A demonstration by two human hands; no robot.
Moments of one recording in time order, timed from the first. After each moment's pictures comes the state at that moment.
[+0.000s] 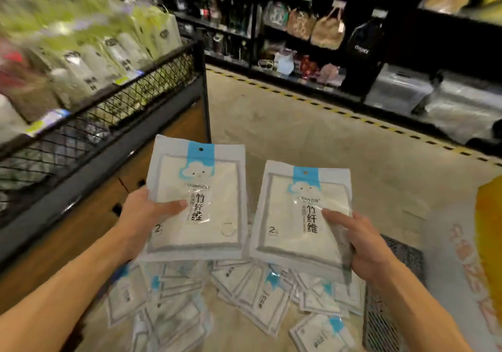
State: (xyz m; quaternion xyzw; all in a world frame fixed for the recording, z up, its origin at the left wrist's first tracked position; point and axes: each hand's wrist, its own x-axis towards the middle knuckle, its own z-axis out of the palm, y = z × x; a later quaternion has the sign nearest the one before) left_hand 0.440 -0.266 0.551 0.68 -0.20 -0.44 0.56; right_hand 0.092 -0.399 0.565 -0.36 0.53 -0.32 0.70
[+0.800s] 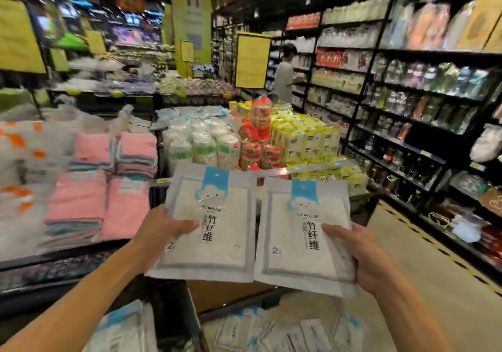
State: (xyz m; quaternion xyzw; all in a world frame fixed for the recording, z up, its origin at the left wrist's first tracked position) left_hand 0.441 0.136 0.880 0.69 -0.07 -0.11 0.71; right_hand 0.286 -0.195 0.908 -0.60 0.24 -0.11 0.76
